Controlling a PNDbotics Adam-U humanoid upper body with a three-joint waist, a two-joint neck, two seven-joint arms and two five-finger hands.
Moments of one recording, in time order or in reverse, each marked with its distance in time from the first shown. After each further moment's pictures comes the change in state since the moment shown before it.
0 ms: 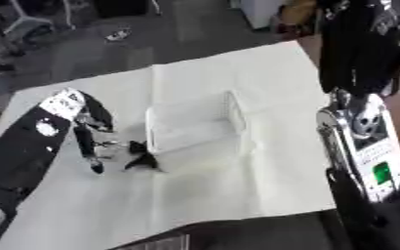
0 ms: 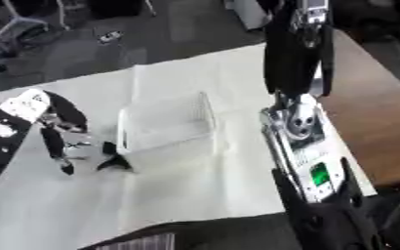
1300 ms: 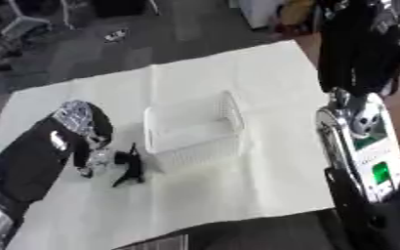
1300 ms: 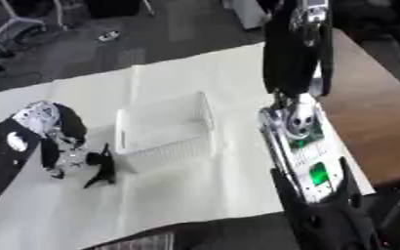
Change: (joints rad) left arm 0.025 -0.026 0.017 0.042 -0.218 -0.132 0.132; right arm -0.003 0.008 0.000 0.000 0.000 0.000 0.000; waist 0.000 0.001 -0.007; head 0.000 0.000
